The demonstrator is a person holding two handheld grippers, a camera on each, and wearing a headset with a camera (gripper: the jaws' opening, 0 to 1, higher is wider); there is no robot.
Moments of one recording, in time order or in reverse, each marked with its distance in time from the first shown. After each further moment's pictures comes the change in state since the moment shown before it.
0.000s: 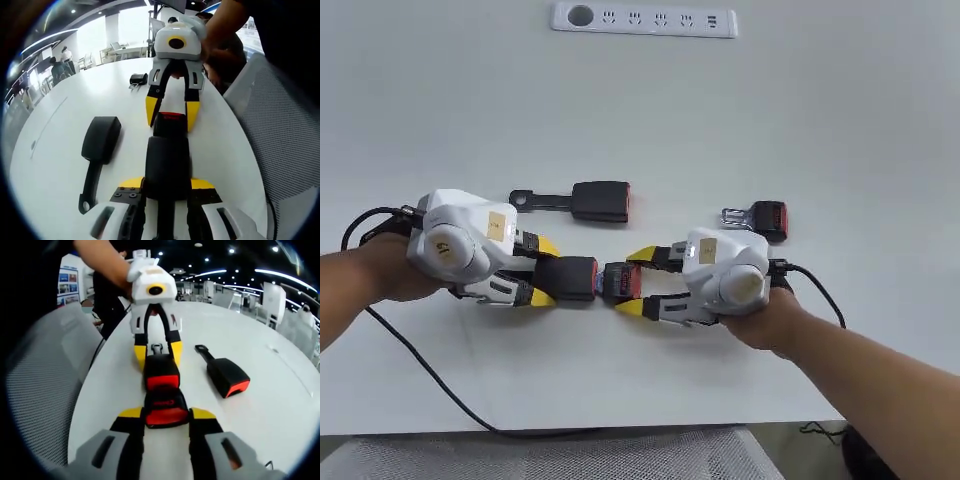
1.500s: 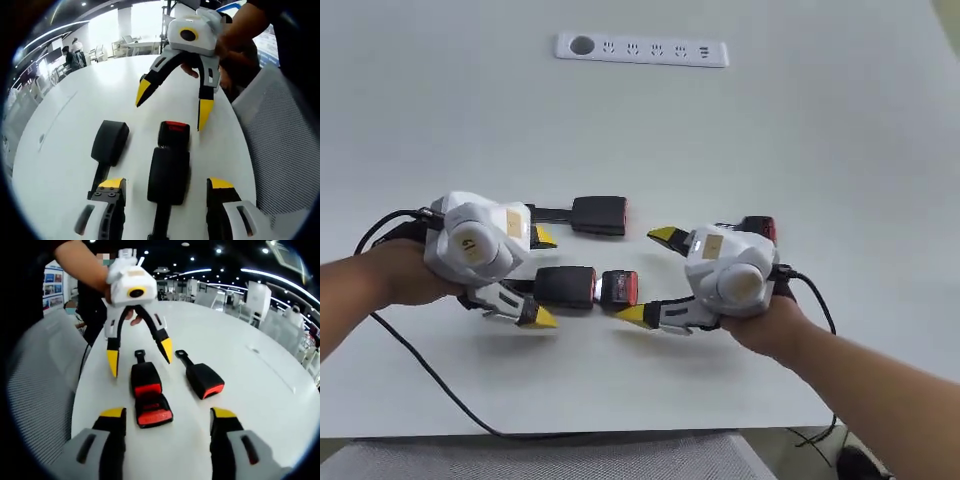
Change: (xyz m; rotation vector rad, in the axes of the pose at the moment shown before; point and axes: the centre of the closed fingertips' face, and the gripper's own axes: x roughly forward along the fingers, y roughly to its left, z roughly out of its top) left arm -0.015 0.001 0.015 -0.076 0.042 0.088; right arm -0.031 -0.017 0.015 0.049 0.021 -0.159
